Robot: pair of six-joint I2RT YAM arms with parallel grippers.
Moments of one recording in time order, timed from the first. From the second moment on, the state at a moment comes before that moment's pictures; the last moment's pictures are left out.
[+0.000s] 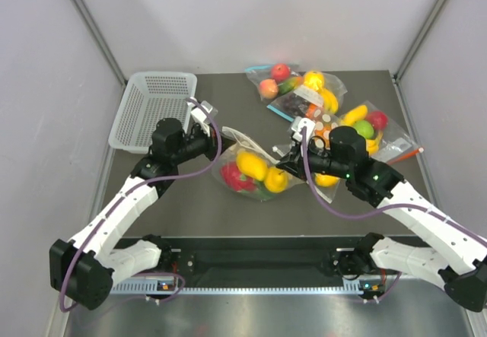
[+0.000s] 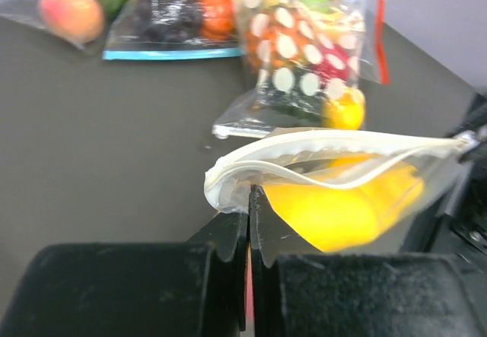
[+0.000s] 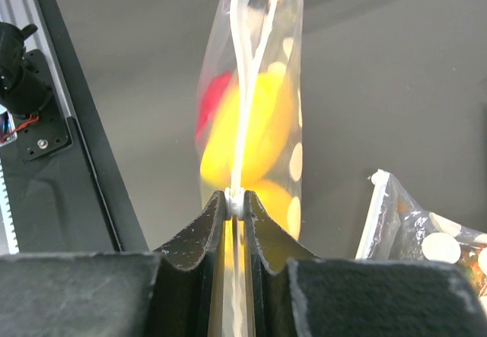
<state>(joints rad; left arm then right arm) -0.43 1.05 0.84 0.00 0.52 -0.13 0.73 0.96 0.94 -0.33 -0.36 -0.10</state>
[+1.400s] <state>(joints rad) -0.38 1.10 0.90 -0.13 0.40 0.00 0.73 0.96 1.05 -0.41 -0.33 -0.07</state>
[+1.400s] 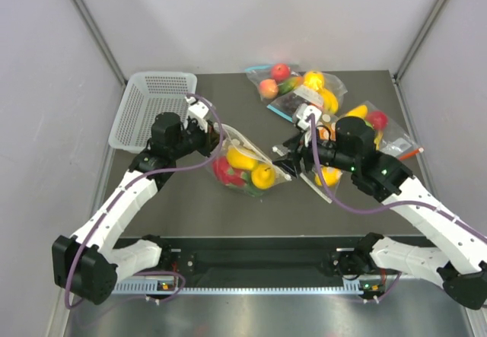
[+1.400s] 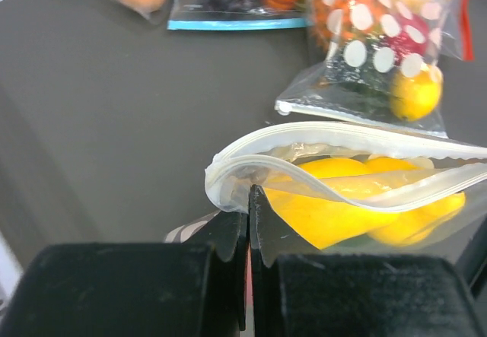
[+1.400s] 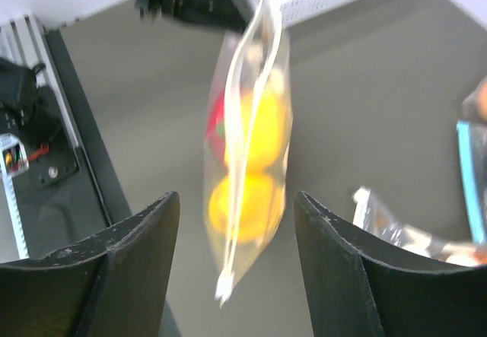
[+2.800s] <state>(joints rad) -0.52 1.30 0.99 -0.02 0.54 0.02 0.73 1.29 0.96 -0.16 -0.27 0.03</state>
